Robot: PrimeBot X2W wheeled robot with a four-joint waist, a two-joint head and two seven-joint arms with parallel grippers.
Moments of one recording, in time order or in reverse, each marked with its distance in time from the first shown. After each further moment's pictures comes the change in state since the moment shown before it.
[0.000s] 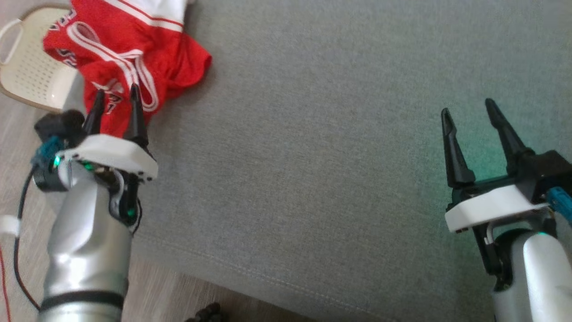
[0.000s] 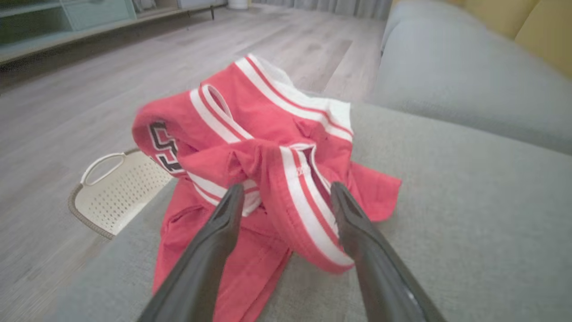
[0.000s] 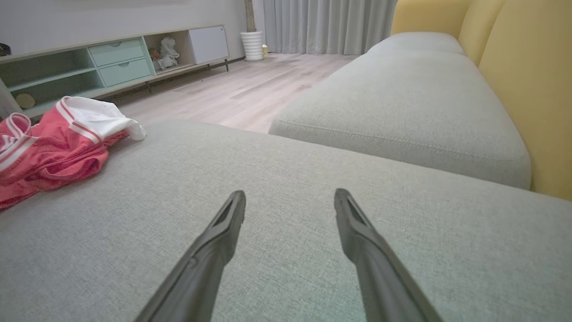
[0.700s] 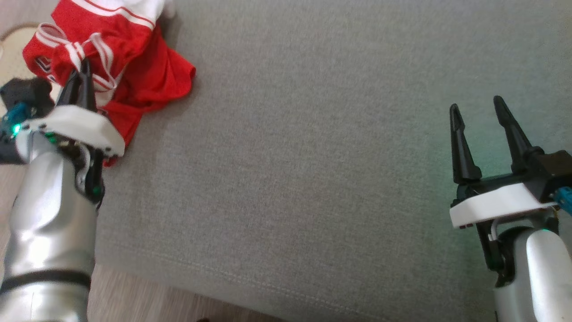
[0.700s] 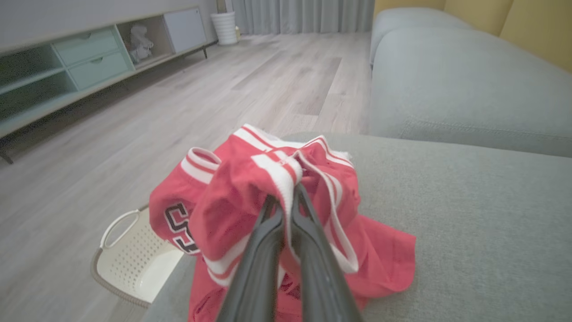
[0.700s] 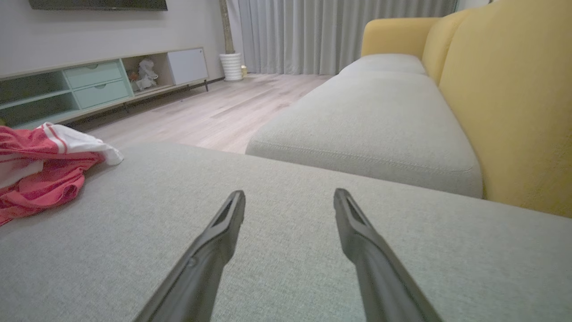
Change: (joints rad) left arm -0.146 0.107 -0.030 0.129 0.065 -0.010 0.000; right arm -0.022 0.007 -0.032 0.048 0.021 0.000 -0.053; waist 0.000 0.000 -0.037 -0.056
